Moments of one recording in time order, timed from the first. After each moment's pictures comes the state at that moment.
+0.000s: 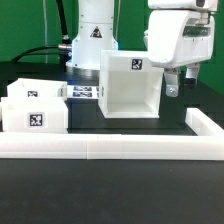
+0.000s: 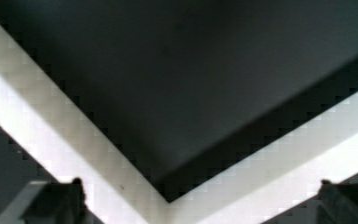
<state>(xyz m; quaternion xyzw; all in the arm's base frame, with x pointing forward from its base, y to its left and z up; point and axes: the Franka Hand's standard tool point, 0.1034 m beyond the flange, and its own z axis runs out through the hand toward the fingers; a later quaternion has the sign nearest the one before) 0.595 0.099 0.082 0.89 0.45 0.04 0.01</state>
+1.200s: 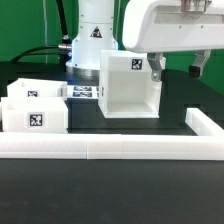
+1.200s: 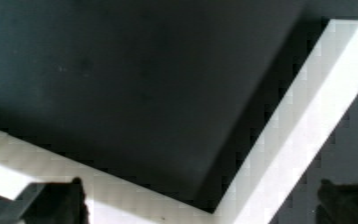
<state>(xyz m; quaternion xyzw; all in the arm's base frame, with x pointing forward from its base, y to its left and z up) 0.582 0.092 0.100 0.98 0.22 0.01 -0.01</state>
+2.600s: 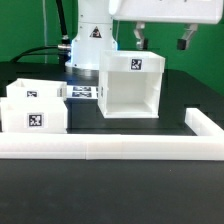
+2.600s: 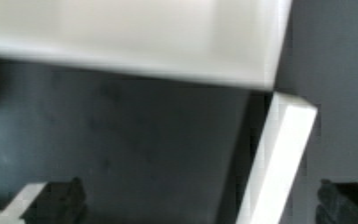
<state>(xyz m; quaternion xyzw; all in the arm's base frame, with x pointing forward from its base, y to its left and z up) 0.483 0.077 0.135 1.00 0.10 -0.01 0.01</state>
